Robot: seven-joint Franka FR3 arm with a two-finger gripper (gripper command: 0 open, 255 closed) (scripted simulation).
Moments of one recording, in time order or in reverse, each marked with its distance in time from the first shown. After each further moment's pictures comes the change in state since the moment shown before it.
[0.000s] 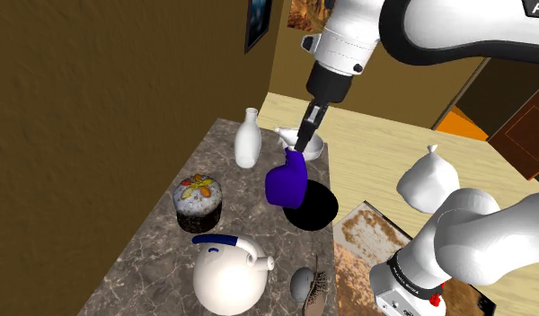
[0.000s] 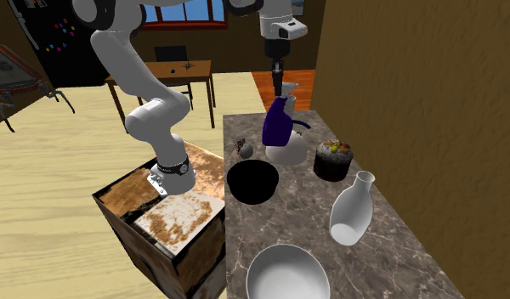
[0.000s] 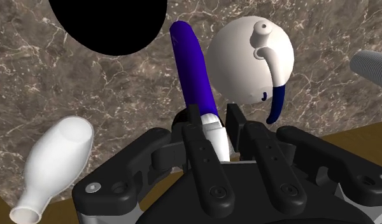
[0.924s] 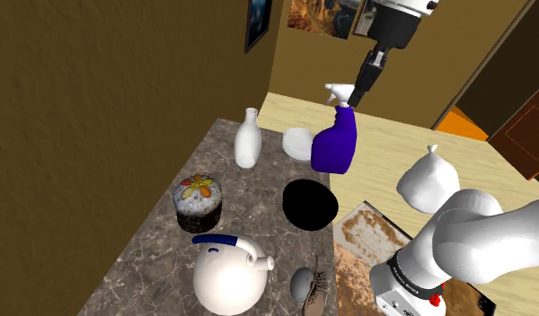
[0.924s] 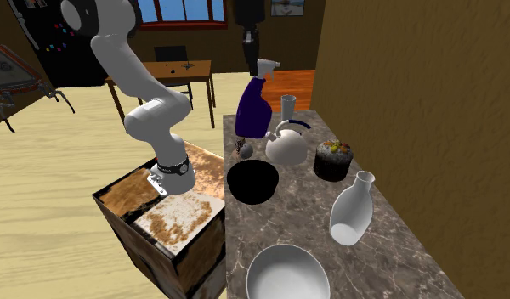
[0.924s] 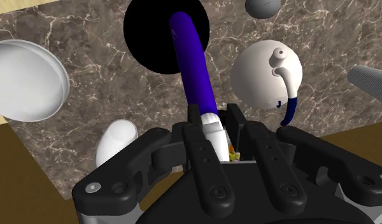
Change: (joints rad) arm -0.050 -0.090 -0.204 0.163 -0.091 -0.286 -0.177
